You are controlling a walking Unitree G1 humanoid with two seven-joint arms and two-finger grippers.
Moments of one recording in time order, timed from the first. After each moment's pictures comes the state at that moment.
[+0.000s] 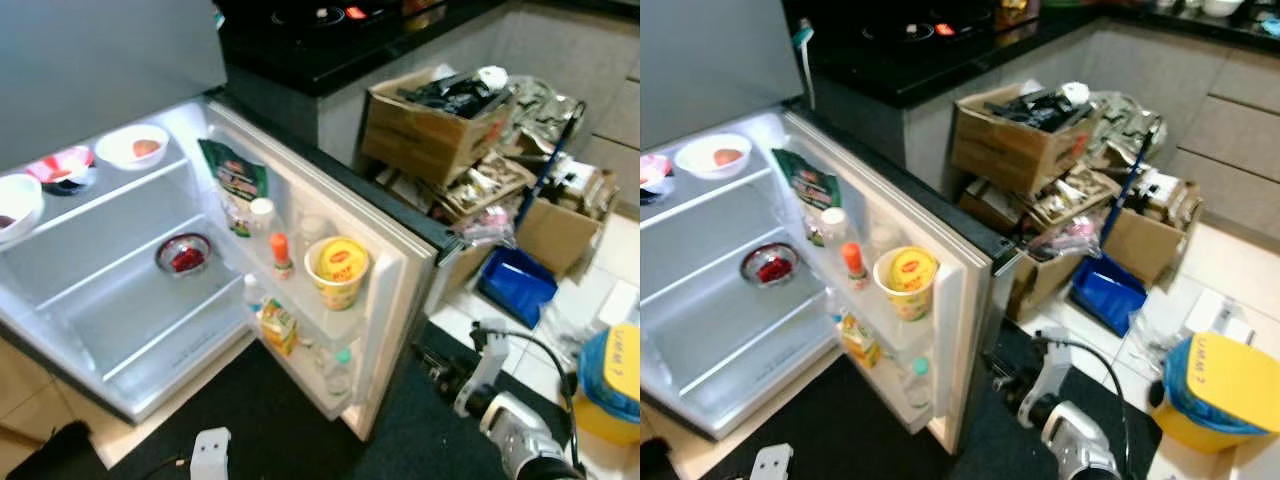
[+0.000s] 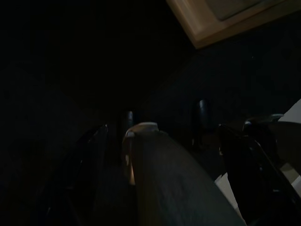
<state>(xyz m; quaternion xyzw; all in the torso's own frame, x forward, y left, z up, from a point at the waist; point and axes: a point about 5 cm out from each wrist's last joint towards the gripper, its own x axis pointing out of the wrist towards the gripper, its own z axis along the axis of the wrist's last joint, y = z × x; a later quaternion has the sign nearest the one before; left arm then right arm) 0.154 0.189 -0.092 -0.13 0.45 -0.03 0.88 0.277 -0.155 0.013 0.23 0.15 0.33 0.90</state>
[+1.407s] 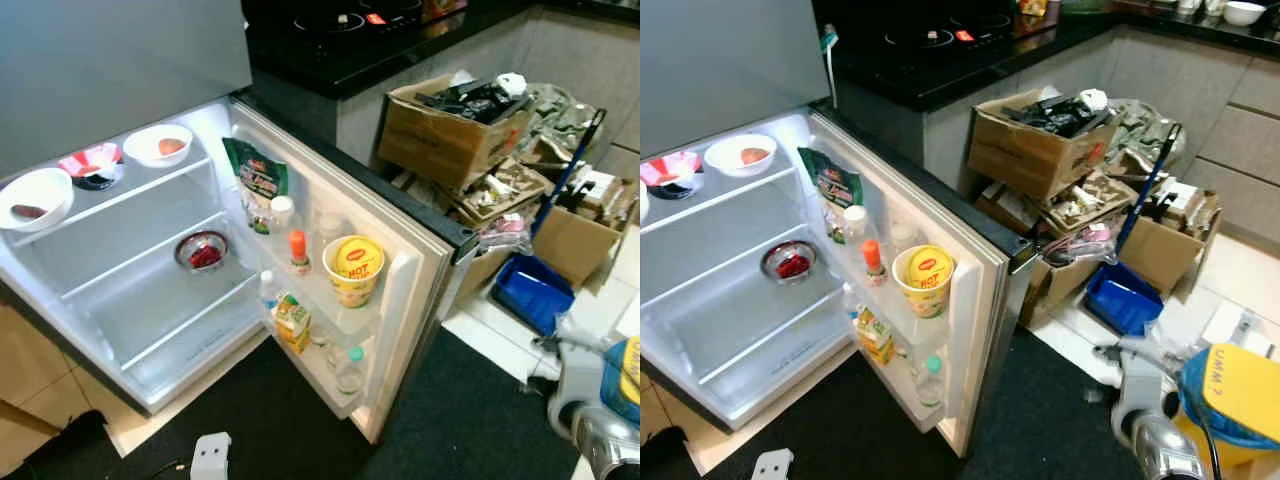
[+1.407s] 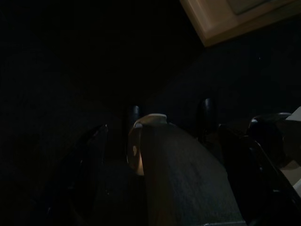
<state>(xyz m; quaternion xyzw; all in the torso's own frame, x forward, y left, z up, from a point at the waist) 0.148 0.189 -0.095 -0.14 0.46 -0.03 0.88 0.280 -0.289 0.027 0.07 0.20 -0.05 0.98</state>
